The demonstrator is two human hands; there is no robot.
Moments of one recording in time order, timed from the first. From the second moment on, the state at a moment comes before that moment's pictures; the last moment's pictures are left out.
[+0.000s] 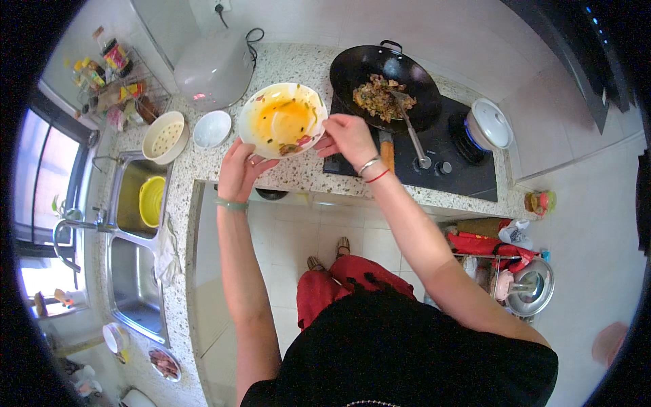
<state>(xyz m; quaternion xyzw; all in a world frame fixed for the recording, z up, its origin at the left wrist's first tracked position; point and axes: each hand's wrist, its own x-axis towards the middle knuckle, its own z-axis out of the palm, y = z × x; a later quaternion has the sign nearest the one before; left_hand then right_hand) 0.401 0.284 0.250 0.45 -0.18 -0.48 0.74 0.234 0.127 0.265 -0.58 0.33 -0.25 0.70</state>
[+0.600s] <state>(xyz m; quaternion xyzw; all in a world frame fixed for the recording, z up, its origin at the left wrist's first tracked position) 0.336 0.079 0.264 0.46 -0.15 -0.45 0.75 0.064 0.022 0.215 -0.81 0.56 -0.13 0.14</state>
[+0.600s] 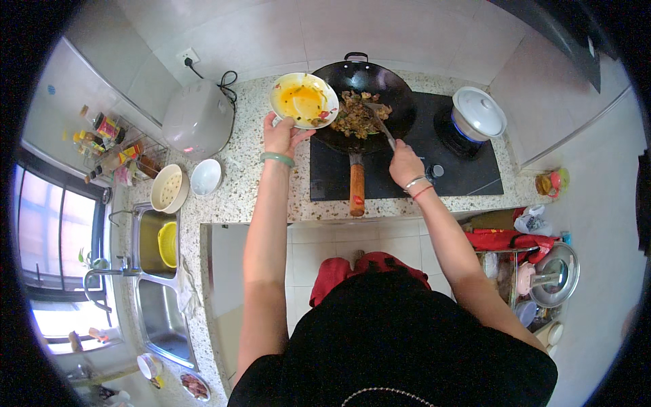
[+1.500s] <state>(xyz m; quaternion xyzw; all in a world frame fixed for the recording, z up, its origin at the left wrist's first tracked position) 0.327 -0.007 0.231 0.56 -0.29 -0.35 0.69 0.027 0.079 0.272 -0.63 0.49 -0.26 0.54</state>
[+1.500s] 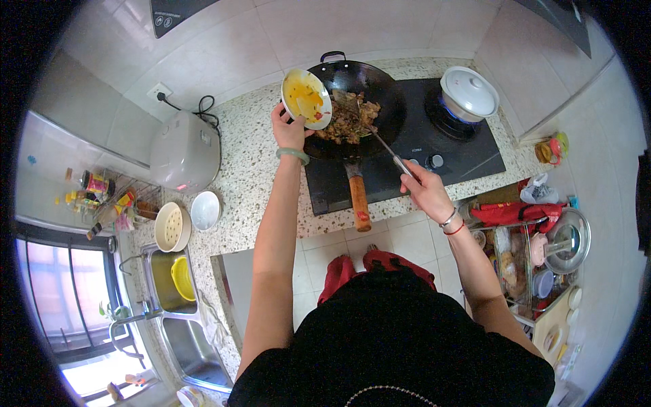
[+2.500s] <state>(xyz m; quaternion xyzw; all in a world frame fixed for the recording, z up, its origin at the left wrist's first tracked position) 0.323 0.019 0.239 0.55 -0.26 -0.39 0.69 0.030 0.067 0.252 -0.52 0.47 -0.32 0.63</state>
